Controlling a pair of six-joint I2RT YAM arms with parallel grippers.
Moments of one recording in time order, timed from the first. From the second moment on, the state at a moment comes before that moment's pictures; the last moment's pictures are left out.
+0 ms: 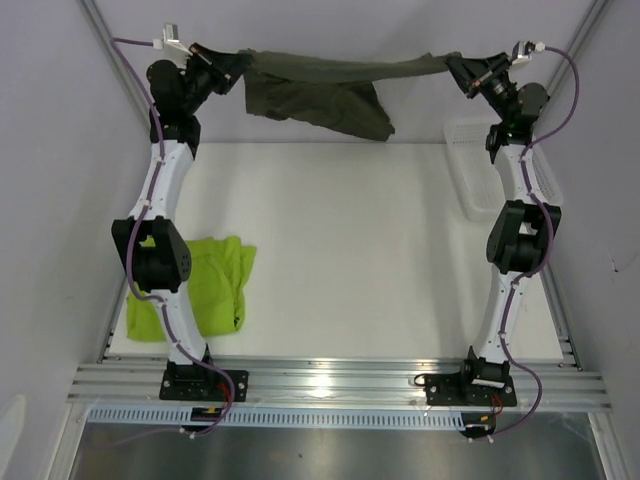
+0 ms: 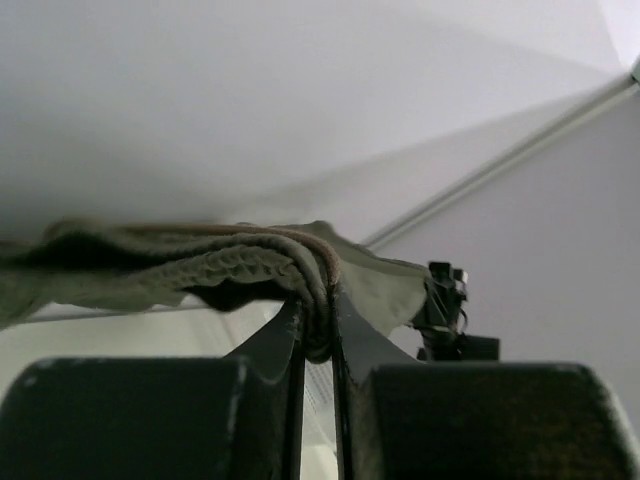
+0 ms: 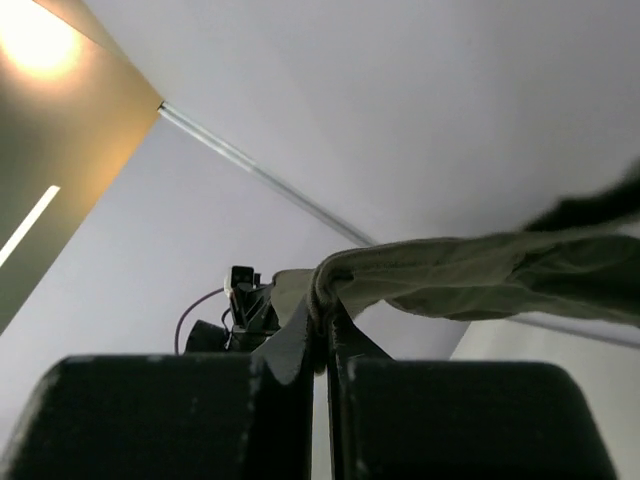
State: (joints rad) left arm 0.02 2.03 2.05 0.23 0.55 -1.10; right arm -0.13 2.30 2.18 0.71 -0.77 1.52
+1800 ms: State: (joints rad) left arm -0.28 0.72 1.50 -0.43 0.21 -0.63; right arm -0.05 0.72 1.48 -0.29 -0.51 0.66
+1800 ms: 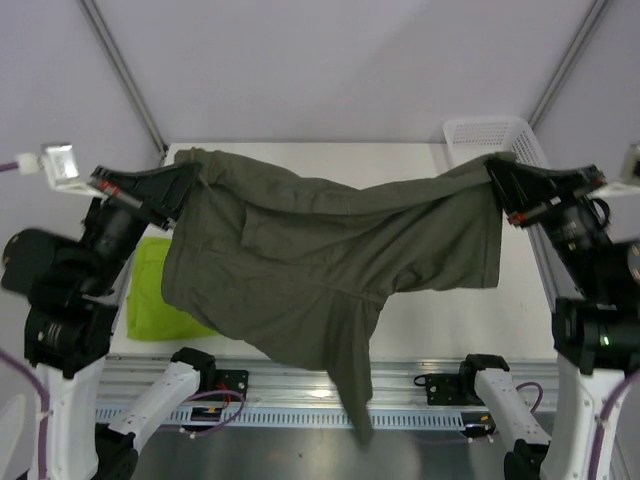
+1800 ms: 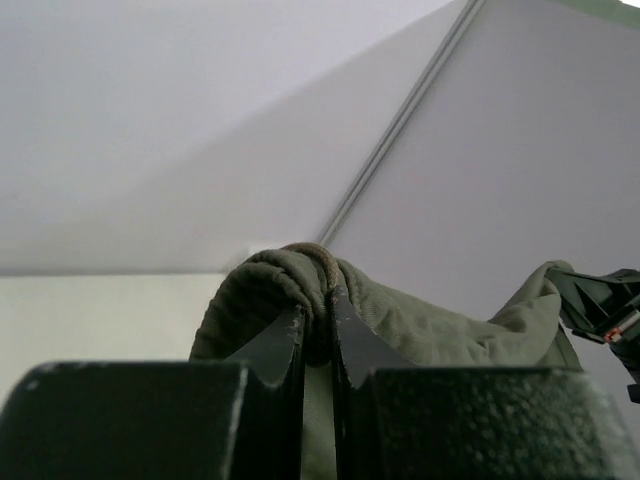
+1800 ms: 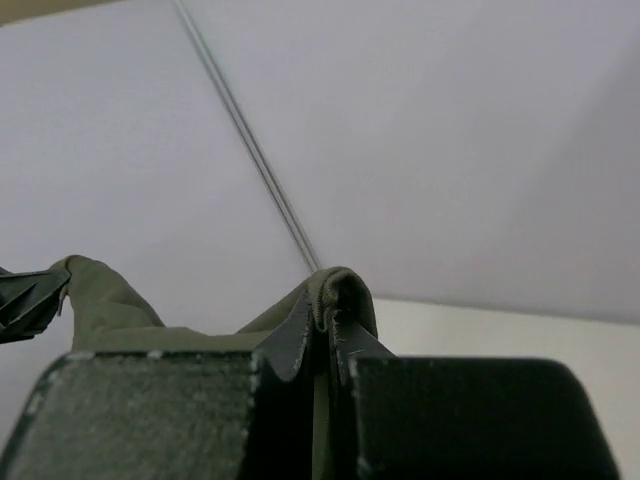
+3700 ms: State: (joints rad) left arm -0.44 1.11 0.27 0.47 0.36 -0.79; right arm 0.00 1.53 0.77 -0.01 -0.32 0.68
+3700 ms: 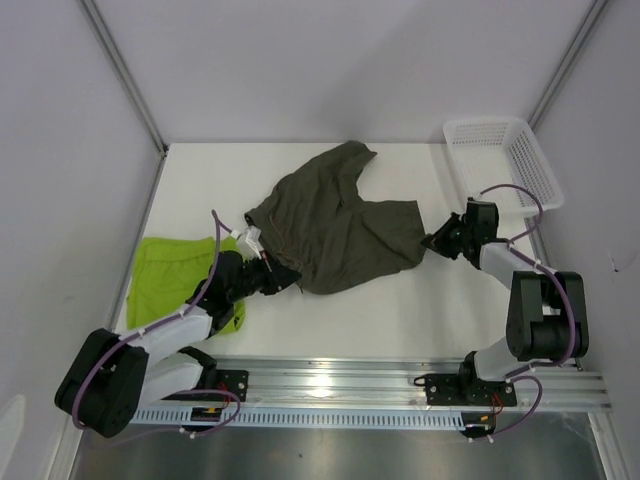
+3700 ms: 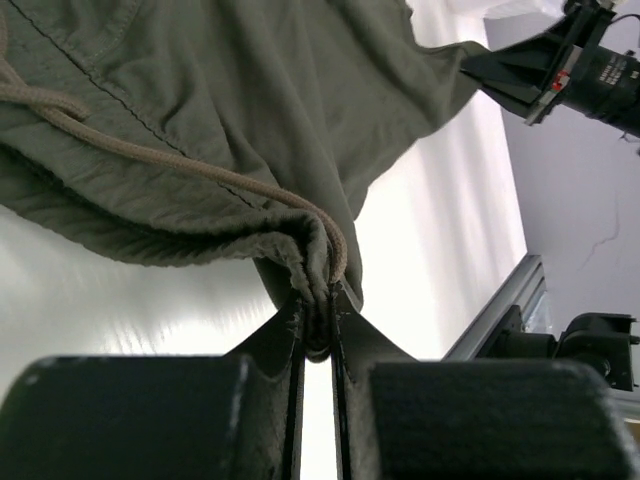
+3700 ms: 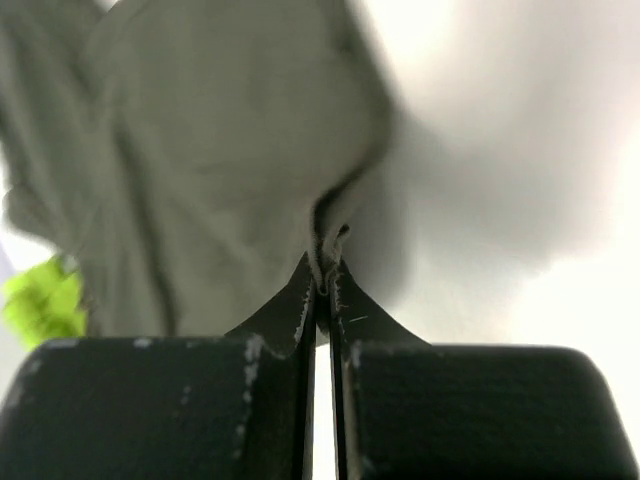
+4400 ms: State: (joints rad) left arm -0.63 1.02 0.16 0.27 0.28 -0.73; right arm -0.11 1.43 0.74 -0.31 -0.02 0.63
